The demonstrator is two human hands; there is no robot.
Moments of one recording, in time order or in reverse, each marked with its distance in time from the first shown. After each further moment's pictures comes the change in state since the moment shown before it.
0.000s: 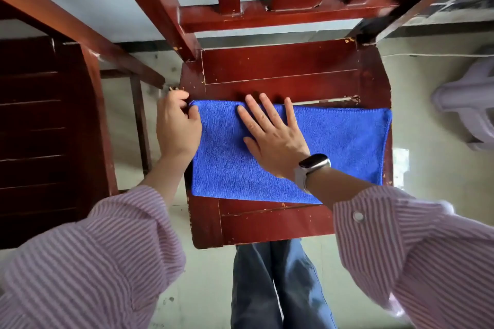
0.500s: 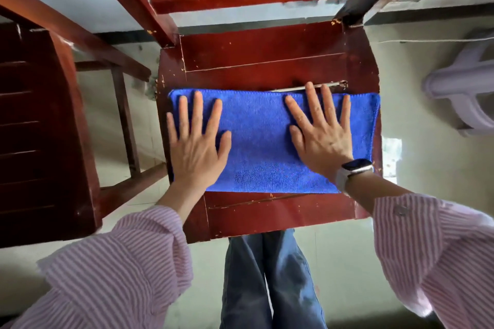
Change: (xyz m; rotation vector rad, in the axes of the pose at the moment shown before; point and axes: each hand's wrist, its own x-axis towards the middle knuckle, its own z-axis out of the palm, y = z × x) left_hand -0.063 -0.019 0.041 0.602 -0.223 0.441; right_hand -0.053 0.069 0.018 -0.034 0.021 0.292
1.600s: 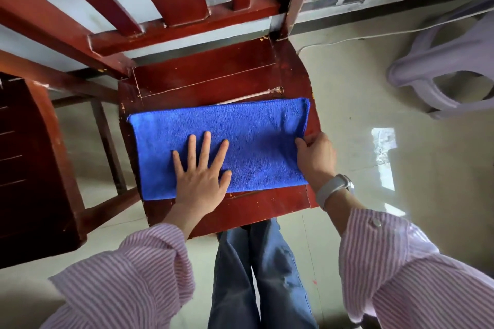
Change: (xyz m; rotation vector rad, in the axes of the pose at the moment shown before) left_hand -0.033 0.076 -0.015 0.079 -0.391 0.112; right_hand -0.046 0.051 -0.026 0.887 -0.150 0.955
